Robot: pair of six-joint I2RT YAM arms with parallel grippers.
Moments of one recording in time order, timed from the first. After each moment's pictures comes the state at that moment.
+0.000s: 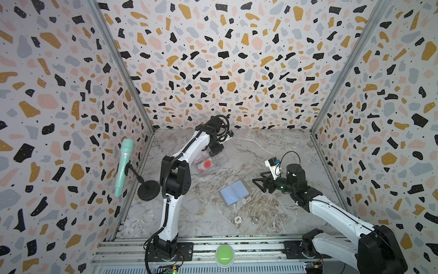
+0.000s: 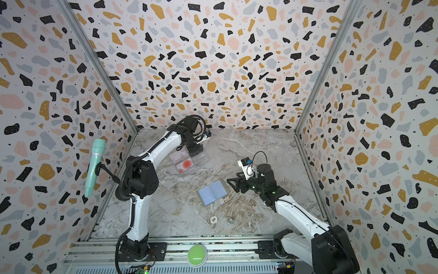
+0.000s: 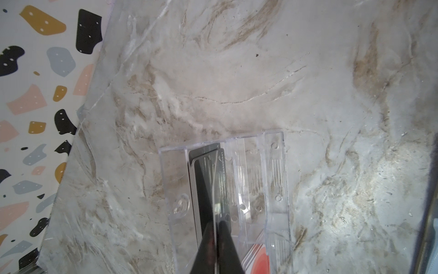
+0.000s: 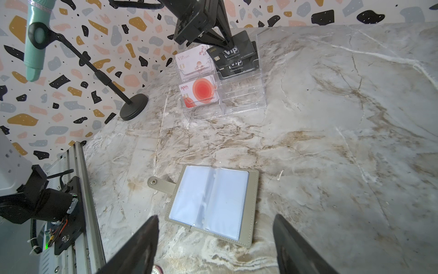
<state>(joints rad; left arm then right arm) -0.40 2.21 2.07 -0.98 -0.01 0.68 0.42 1.09 0.54 0.08 -0.55 0.15</state>
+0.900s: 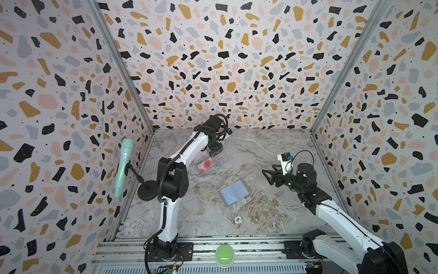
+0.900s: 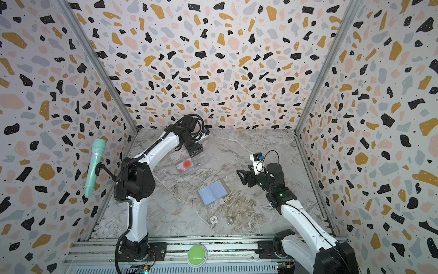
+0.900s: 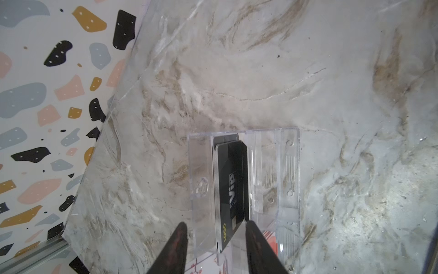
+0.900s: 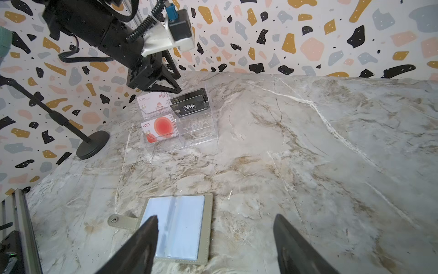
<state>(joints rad) -0.42 2.14 2.01 -0.92 -0.09 0.66 0.32 0.97 0.54 0.09 -0.42 0.15</state>
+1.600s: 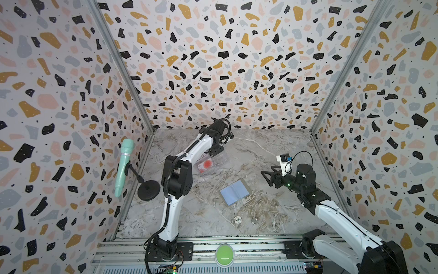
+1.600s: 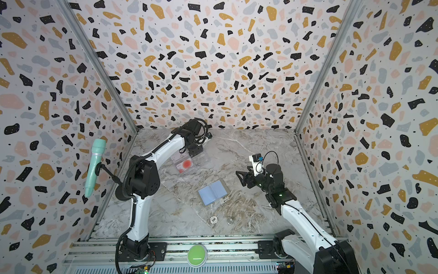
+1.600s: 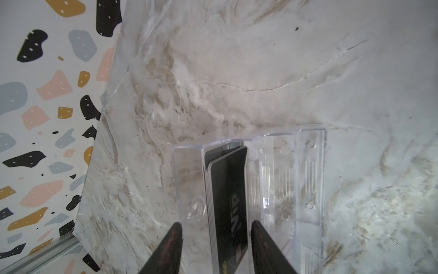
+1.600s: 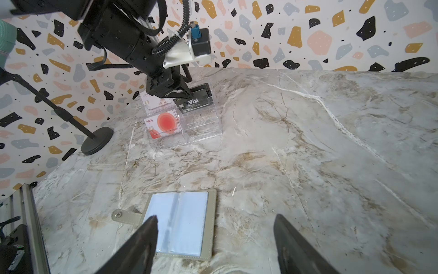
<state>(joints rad) -0.43 2.22 2.01 -0.87 -0.19 0.67 0.32 0.97 0.52 0.09 -0.43 0.15</state>
